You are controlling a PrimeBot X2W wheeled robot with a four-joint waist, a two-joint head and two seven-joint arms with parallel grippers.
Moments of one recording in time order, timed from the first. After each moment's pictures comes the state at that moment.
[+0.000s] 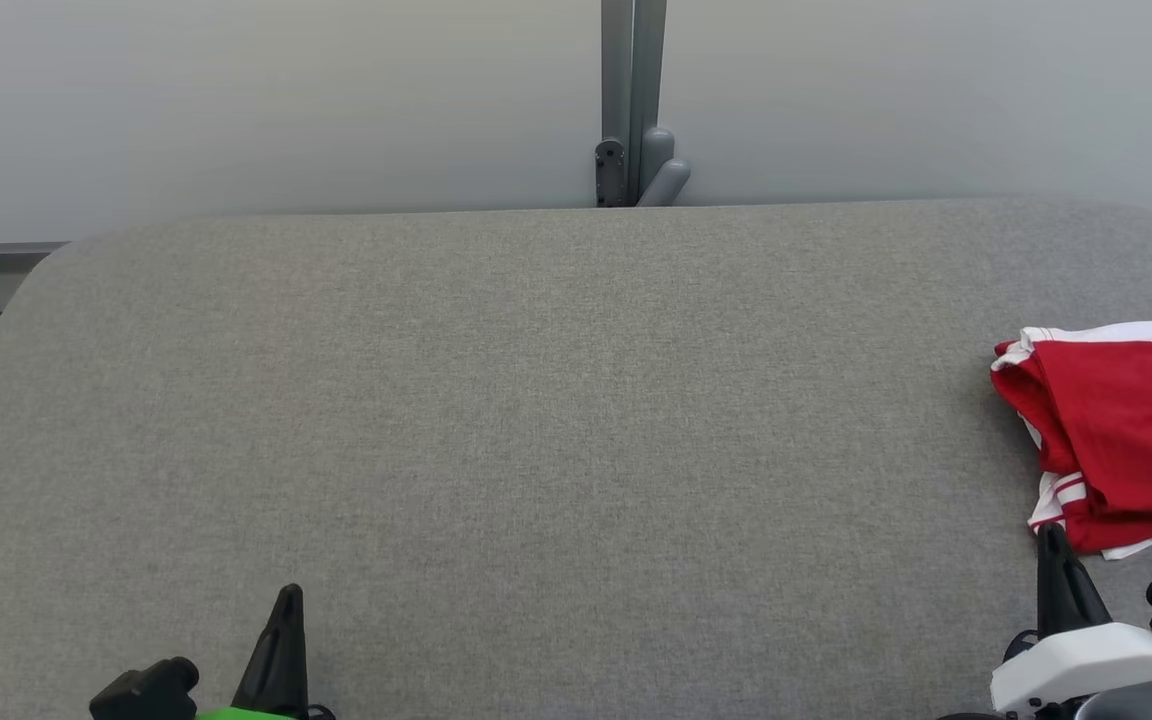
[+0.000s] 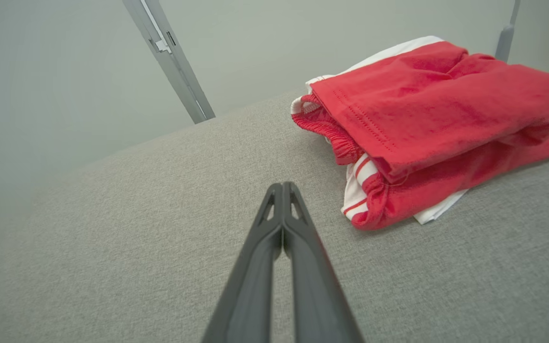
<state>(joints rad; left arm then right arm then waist) 0.08 0.08 -0.08 0.29 -0.56 -0.13 -0.18 0.03 -0.02 -0.21 0.26 0.31 0.13 -0.17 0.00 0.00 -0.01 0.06</state>
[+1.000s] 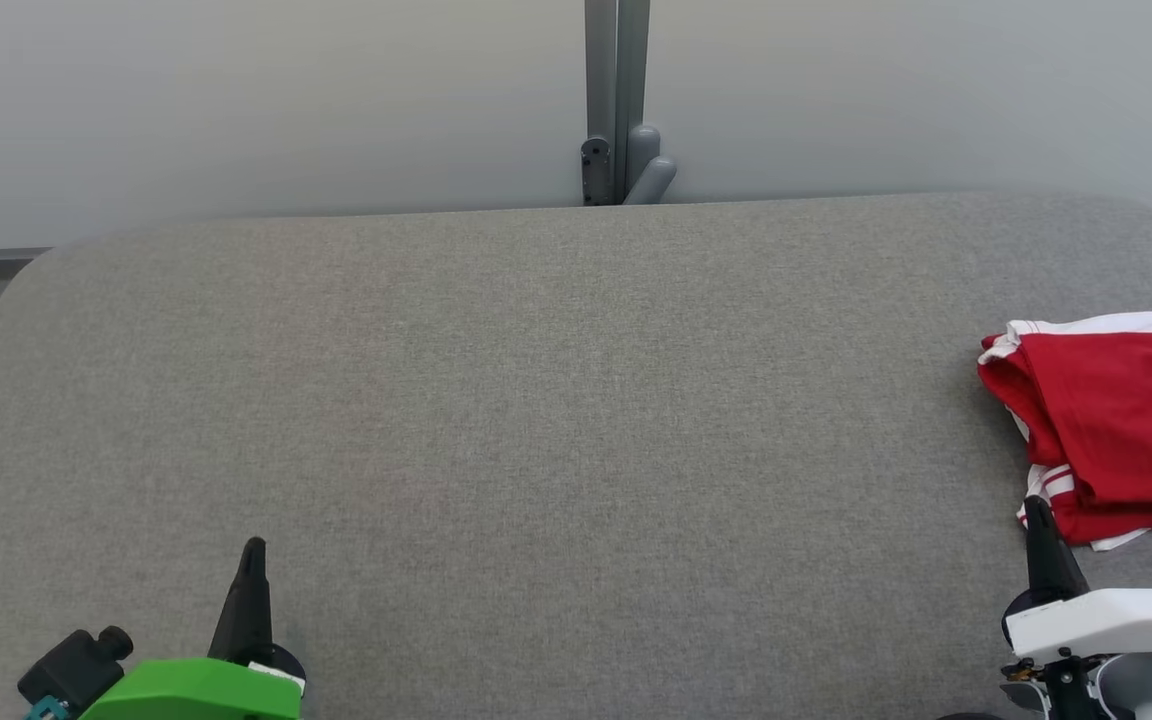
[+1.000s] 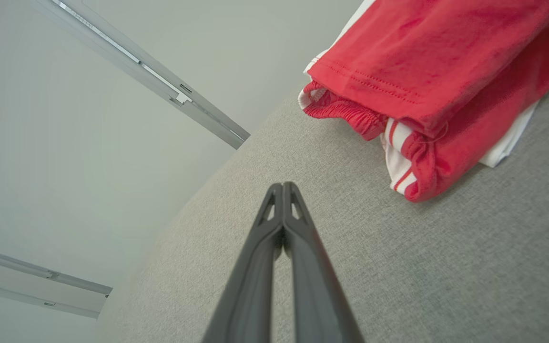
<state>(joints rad) 0.01 0.08 -0.03 0.27 -0.96 -0.13 -0.09 -0.01 -0.03 -0.18 0.25 0.79 0.13 -0.06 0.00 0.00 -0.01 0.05</state>
